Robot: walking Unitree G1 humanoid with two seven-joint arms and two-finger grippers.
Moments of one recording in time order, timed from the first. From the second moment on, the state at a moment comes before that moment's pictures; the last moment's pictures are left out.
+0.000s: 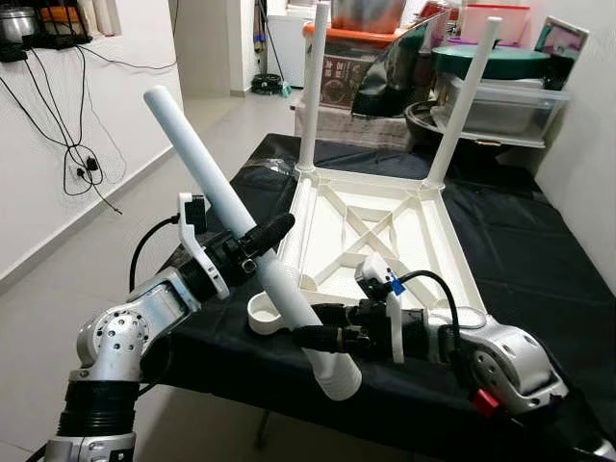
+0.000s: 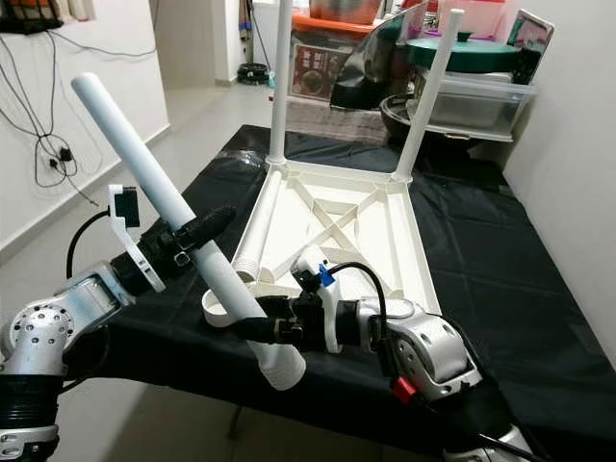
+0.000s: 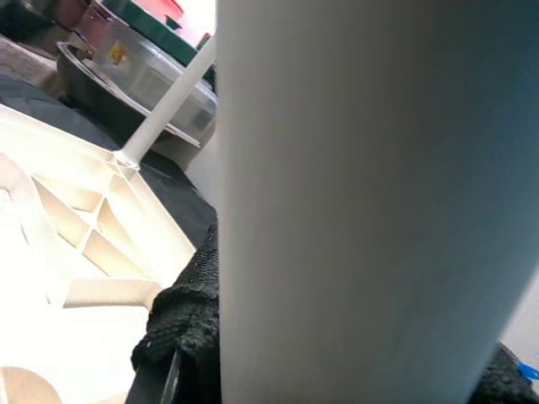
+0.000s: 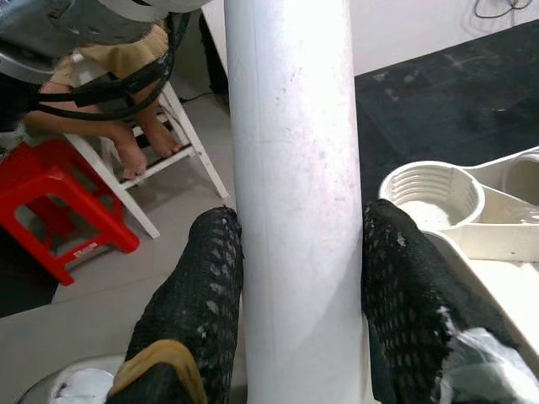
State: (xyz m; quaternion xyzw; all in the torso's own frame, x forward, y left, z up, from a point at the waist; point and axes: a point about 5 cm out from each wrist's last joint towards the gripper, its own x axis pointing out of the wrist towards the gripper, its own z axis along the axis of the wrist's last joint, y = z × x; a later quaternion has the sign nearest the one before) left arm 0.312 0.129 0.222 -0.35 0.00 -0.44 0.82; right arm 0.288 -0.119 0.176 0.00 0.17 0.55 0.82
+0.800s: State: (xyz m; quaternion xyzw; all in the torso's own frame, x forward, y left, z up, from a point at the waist) left arm 0.311 0.114 0.214 -0.34 0.02 -0.48 0.81; right arm 0.293 -0.093 0.169 -0.04 0.18 0.52 0.83
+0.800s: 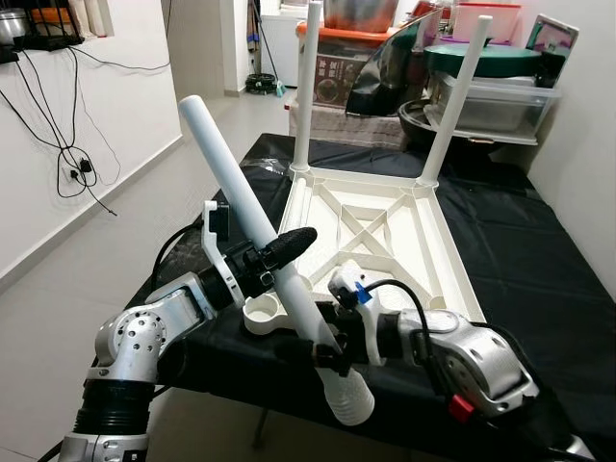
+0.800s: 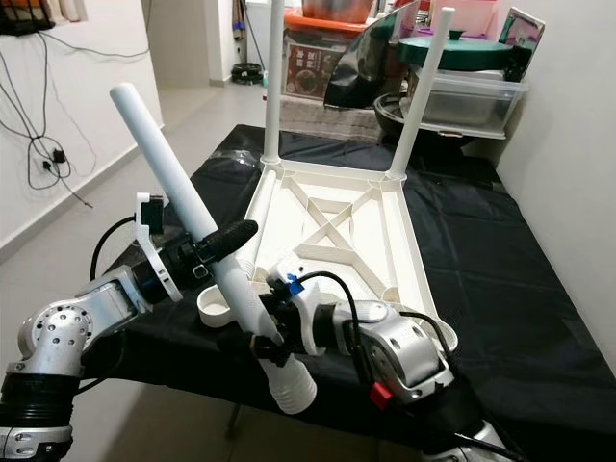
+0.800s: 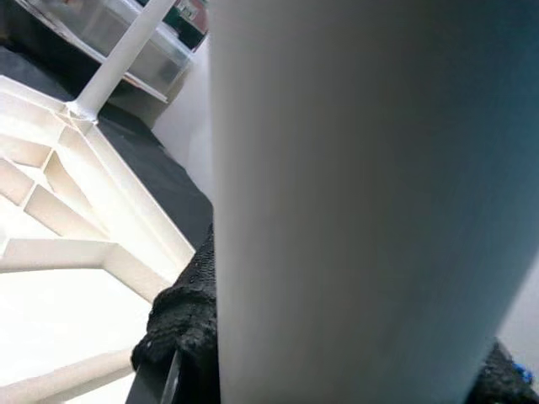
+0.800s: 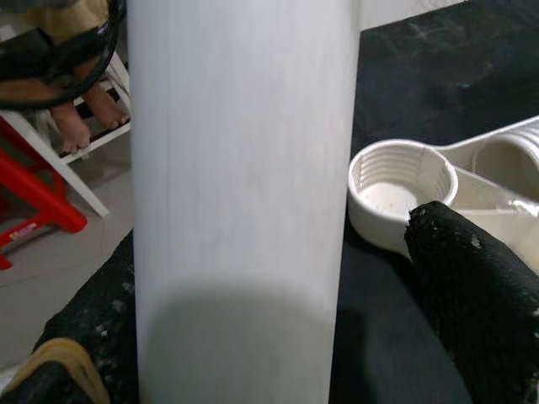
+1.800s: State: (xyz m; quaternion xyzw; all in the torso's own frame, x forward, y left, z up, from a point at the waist) left arm 0.309 0.104 0.222 -0.30 -0.02 -0.50 0.81; right arm 0.290 -0.082 0.165 0.00 0.20 0.52 0.83
